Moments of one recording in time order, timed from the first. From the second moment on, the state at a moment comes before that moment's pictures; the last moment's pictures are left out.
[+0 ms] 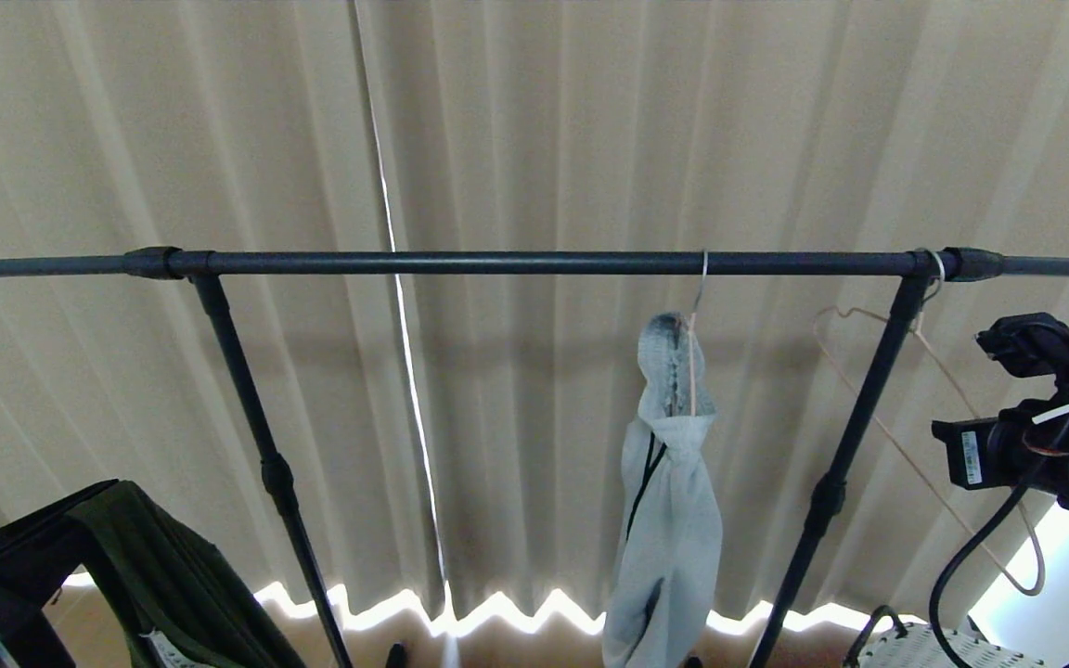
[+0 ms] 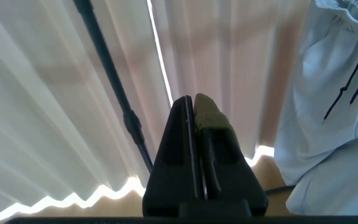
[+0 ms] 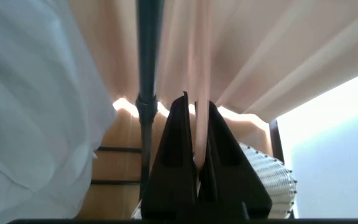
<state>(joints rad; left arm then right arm) -0.29 0.87 -0.22 -0.53 0.08 0.15 -0.02 1.51 -0.64 -0.31 -0.11 -0.07</state>
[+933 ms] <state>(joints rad) -0.29 0.87 -0.22 -0.53 0.08 0.16 -0.03 1.31 -0.53 -0.40 -0.13 -0.07</state>
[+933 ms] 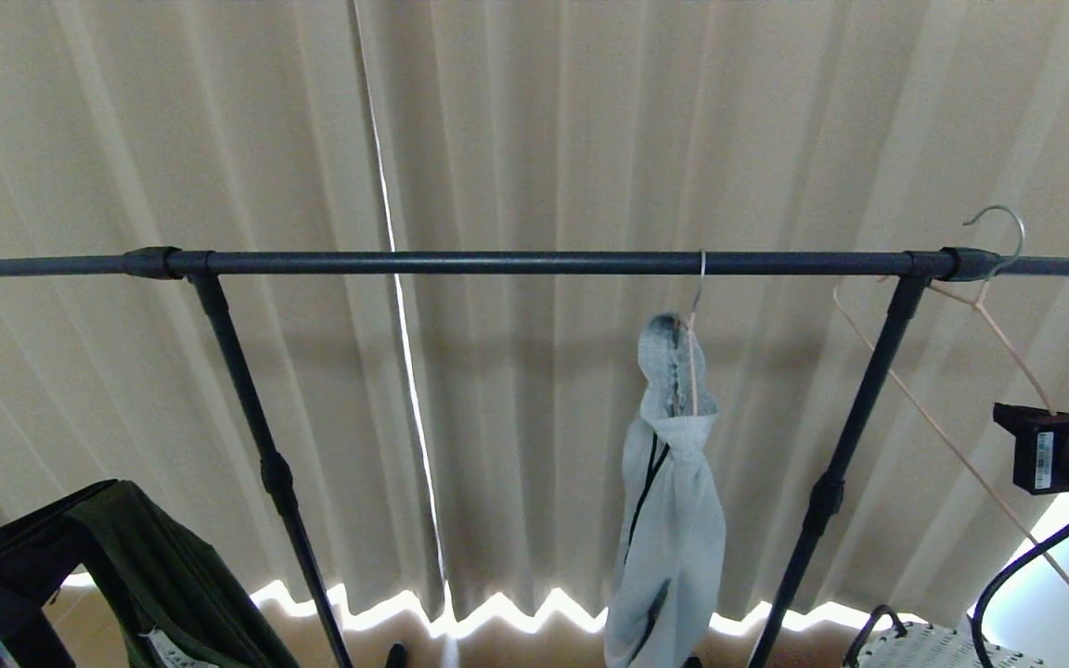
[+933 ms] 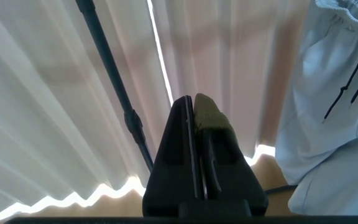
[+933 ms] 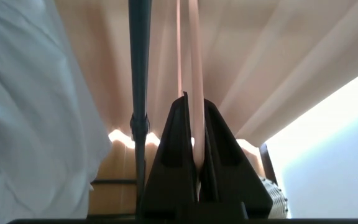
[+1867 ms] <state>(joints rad) -0.28 0.87 -0.21 -0.53 0.08 0.18 -0.03 1.24 -0.47 -0.39 -0.13 -0.07</state>
